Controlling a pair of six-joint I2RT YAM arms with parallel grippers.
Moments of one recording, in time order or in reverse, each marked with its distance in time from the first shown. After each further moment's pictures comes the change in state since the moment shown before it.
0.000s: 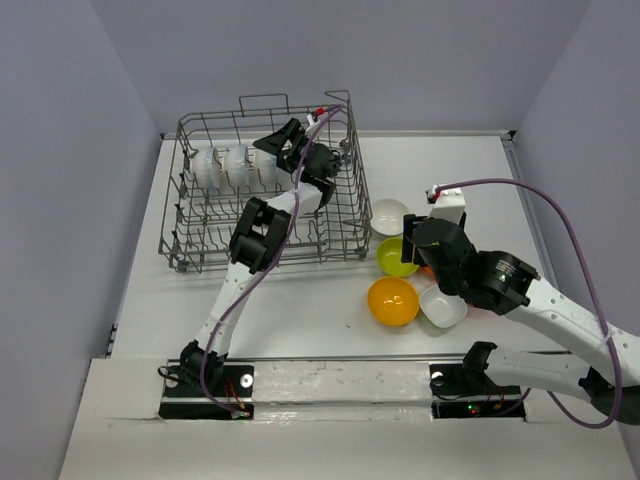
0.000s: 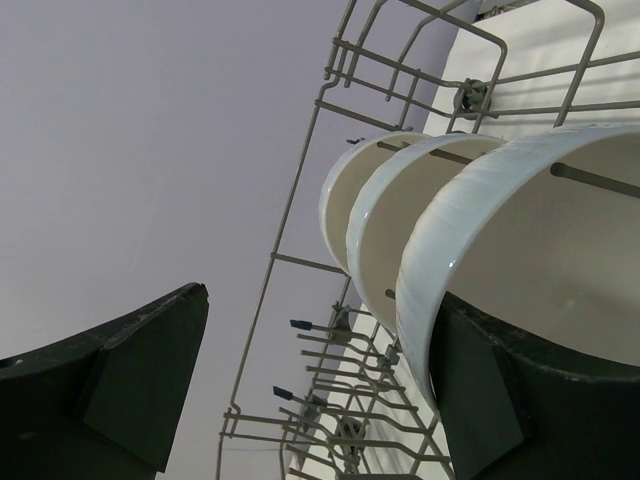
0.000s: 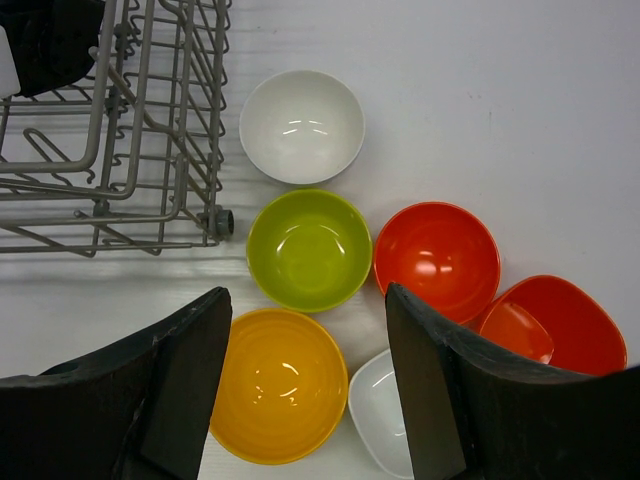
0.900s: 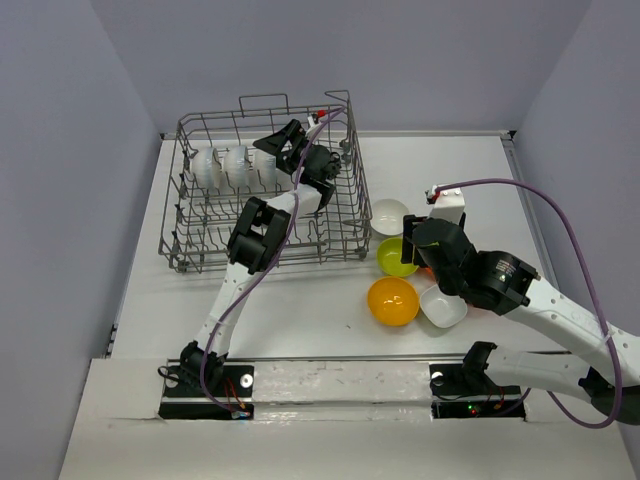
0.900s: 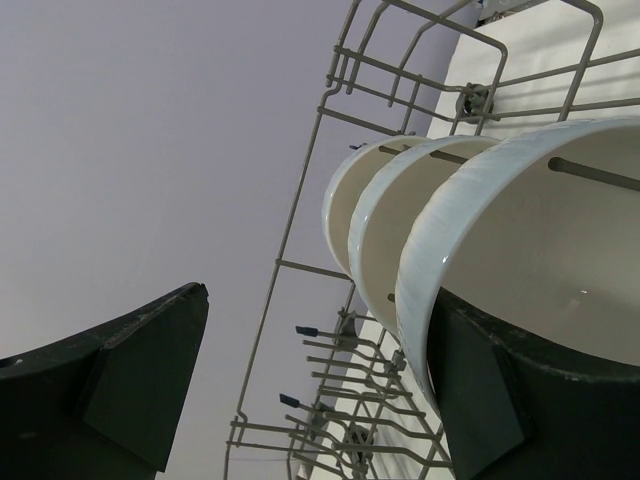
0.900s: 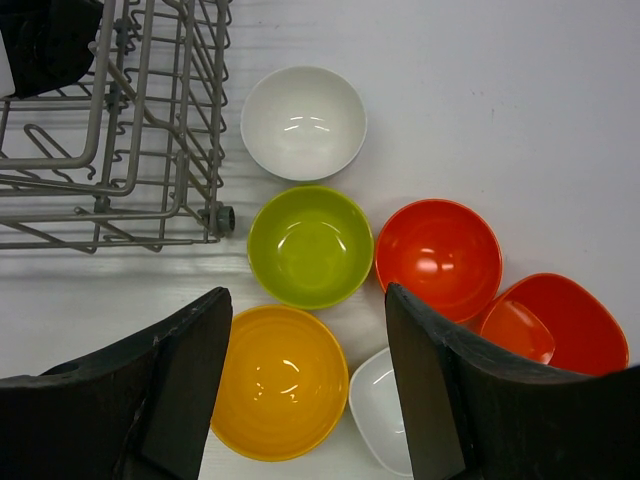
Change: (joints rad) left arm 0.000 -0.026 -0.053 0.003 0.022 -0.001; right arm 0.000 0.001 0.000 -0.007 -0.008 0.003
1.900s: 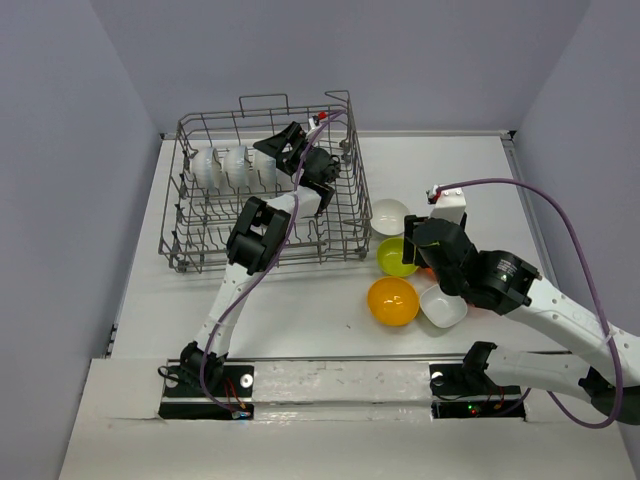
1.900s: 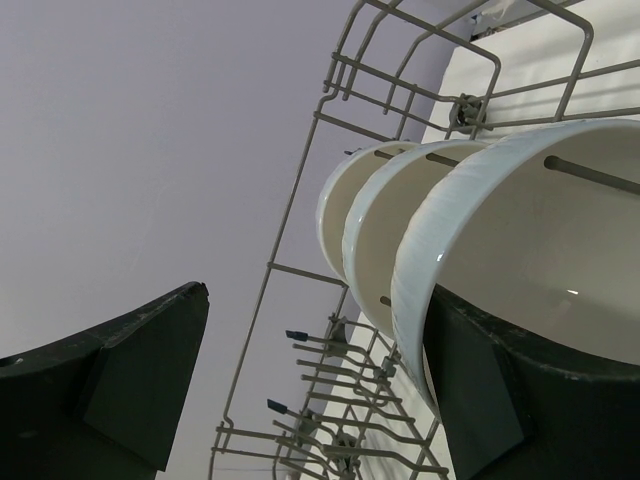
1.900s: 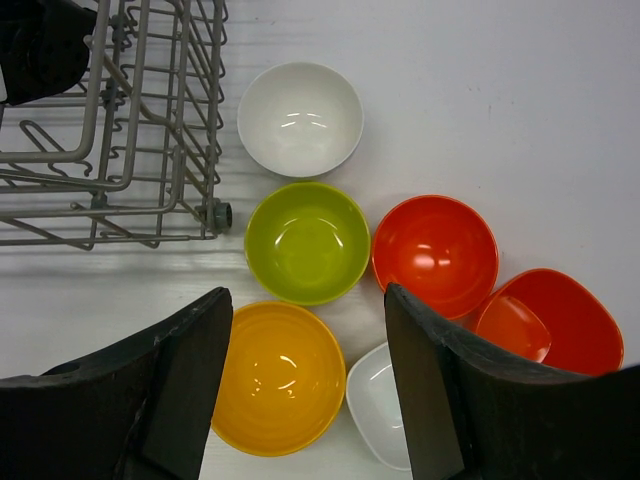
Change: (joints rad) left arm -0.002 -0.026 -0.066 0.026 0.027 -0.046; right arm 0.000 0.000 0.009 -0.023 0.000 0.008
